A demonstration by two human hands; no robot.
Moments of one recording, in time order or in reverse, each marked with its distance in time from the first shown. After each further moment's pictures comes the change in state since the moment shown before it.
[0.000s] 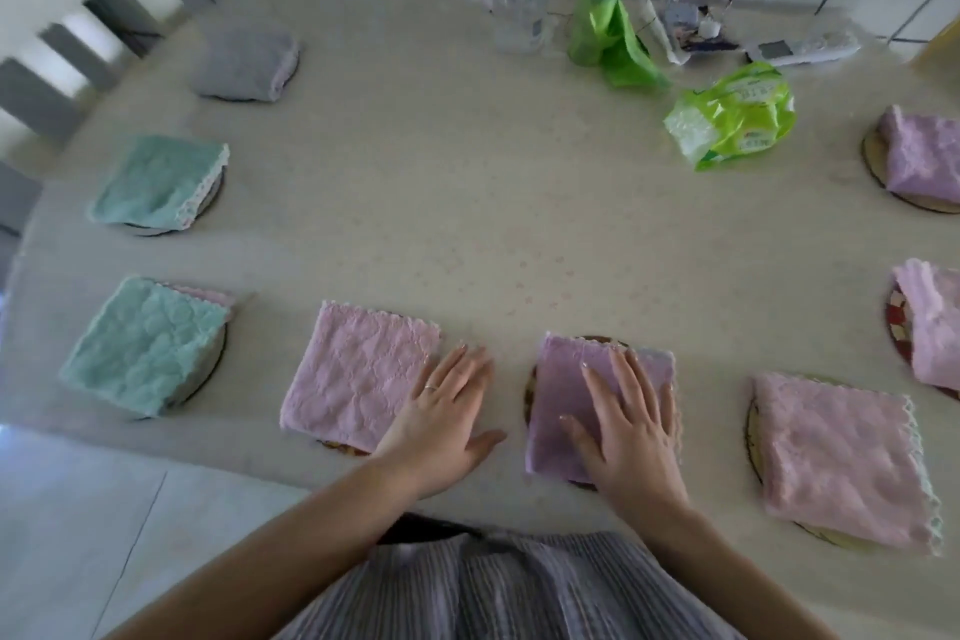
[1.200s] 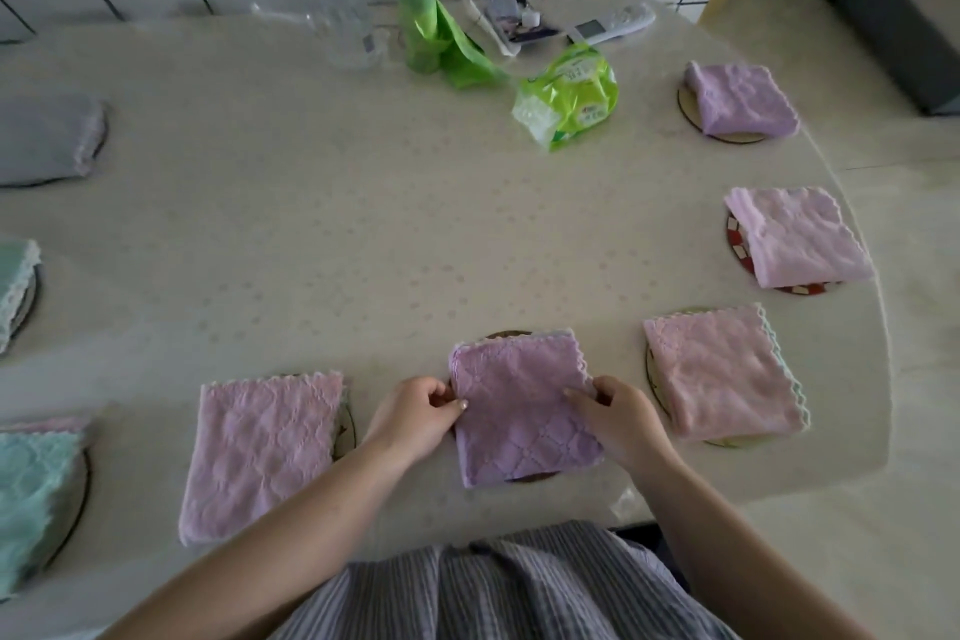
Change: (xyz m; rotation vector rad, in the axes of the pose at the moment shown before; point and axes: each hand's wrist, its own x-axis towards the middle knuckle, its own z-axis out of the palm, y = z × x) left_hand 0.072 0.022 0.010 -0.623 -0.185 -0.406; right_hand -0.003 0.041 -0.023 0.659 -0.007 0.778
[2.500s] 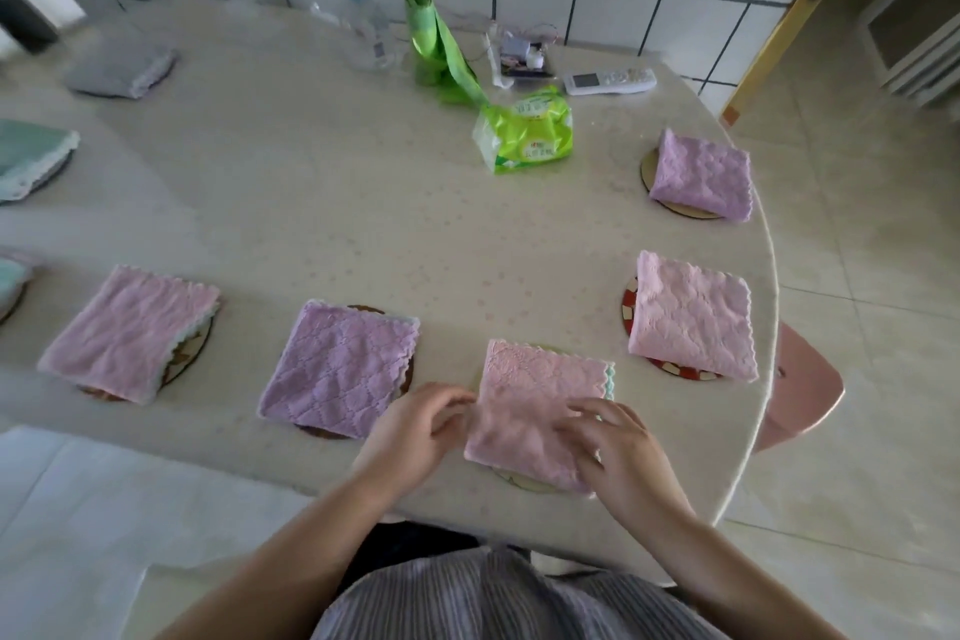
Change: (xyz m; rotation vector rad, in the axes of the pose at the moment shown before) left_hand -0.051 0.136 0.184 -0.042 0.357 0.348; right_hand 0.063 0.100 -0.214 -0.480 -0.171 -0.838
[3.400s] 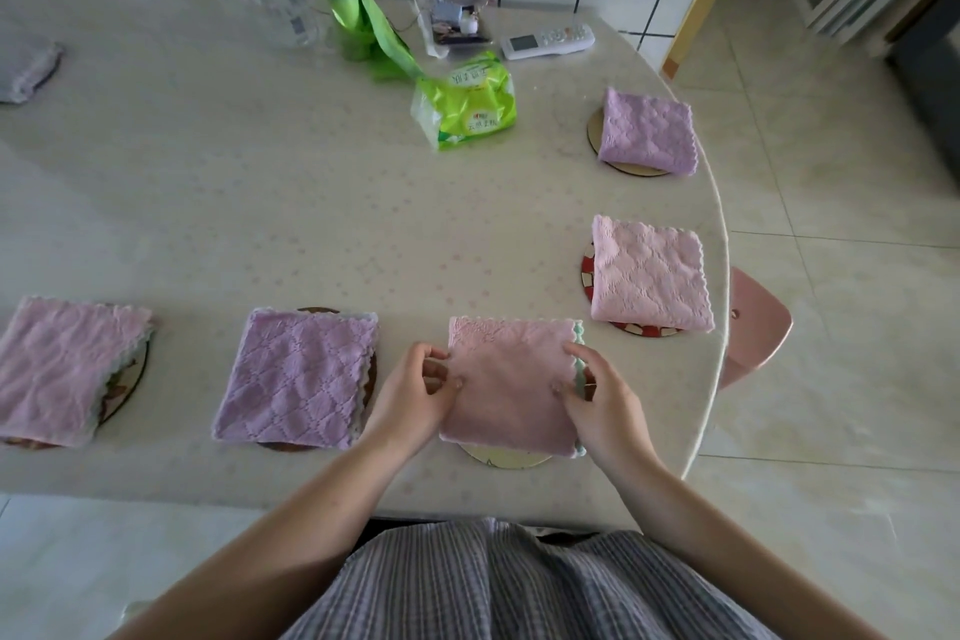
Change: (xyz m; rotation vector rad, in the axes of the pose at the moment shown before) left_hand 0.036 0.013 0.021 -0.227 -0.041 -0.381; right_hand 0.016 -0.008 -0.002 0.369 0.153 0.510
